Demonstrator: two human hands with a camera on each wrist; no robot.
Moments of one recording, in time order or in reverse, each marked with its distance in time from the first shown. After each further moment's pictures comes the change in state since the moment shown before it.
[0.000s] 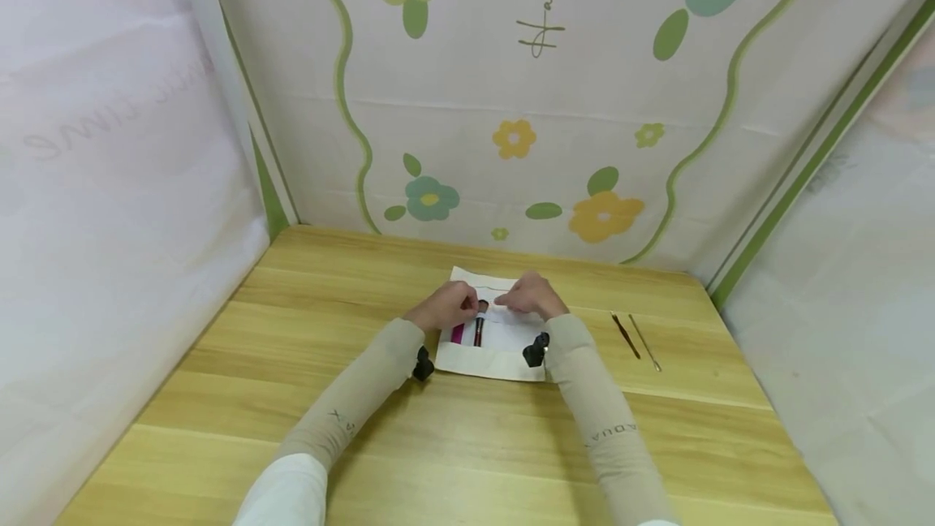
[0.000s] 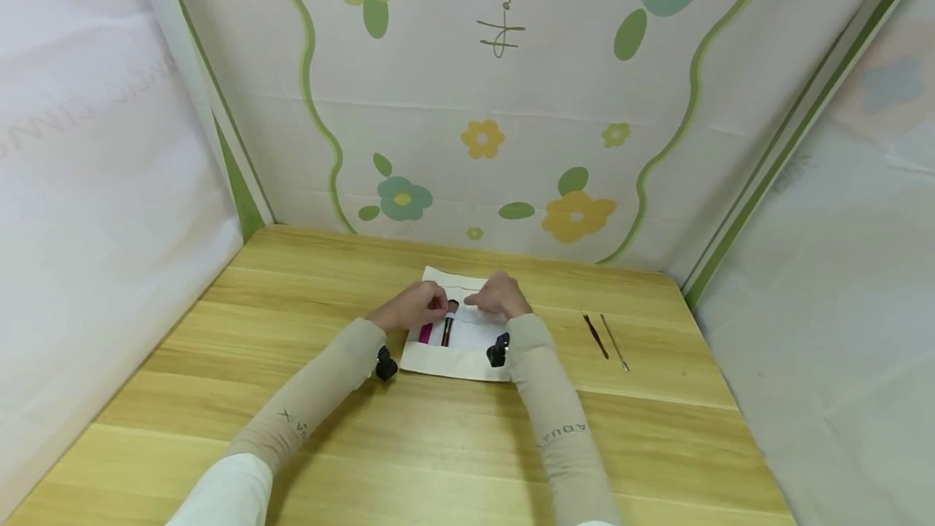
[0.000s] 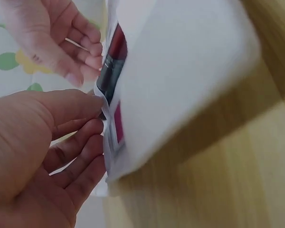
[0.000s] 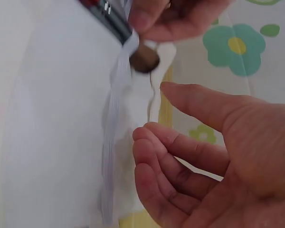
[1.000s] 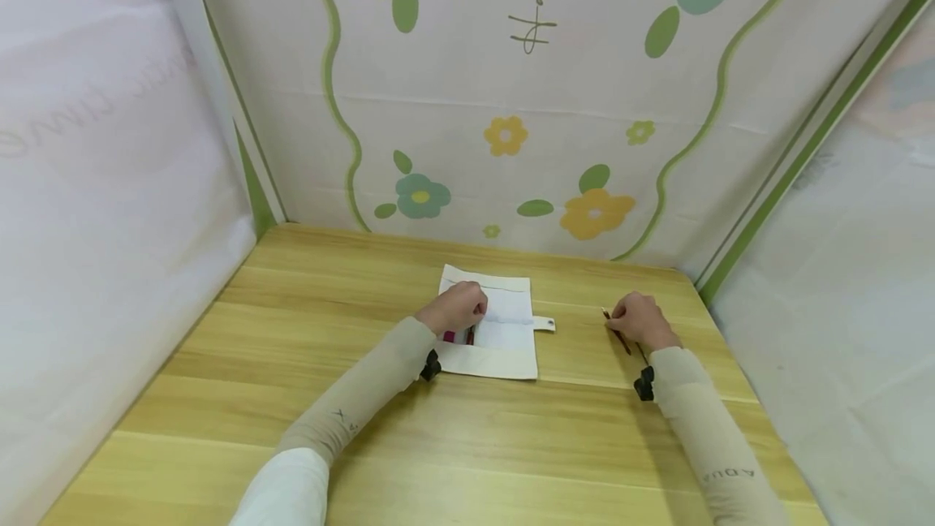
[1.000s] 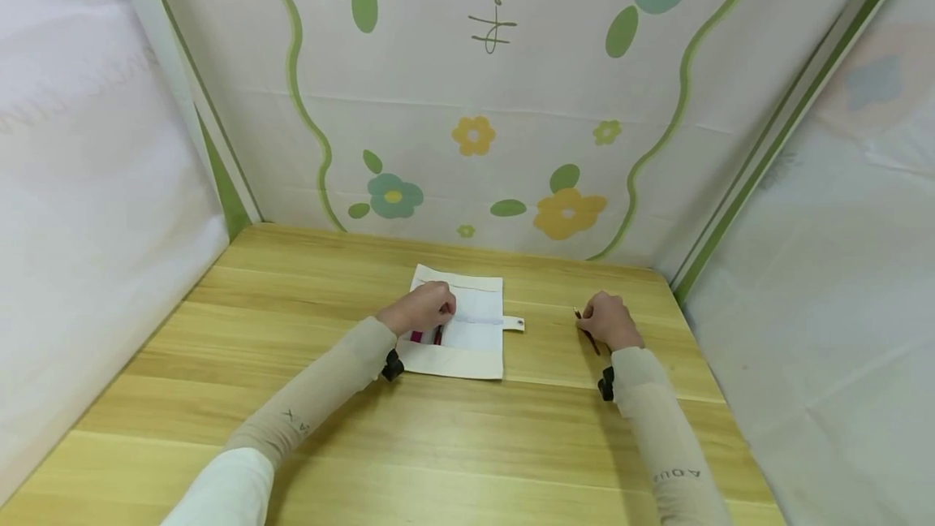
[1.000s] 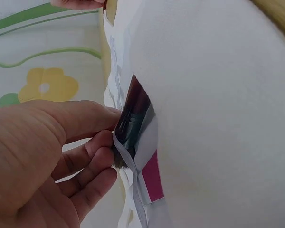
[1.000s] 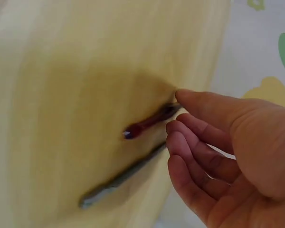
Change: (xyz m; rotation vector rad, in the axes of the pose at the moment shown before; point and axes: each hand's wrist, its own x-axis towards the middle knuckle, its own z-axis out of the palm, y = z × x) left_hand 0.009 0.036 0.008 0.265 -0.027 0.105; right_hand -0.045 0.181 -0.100 -0.305 0.188 -0.193
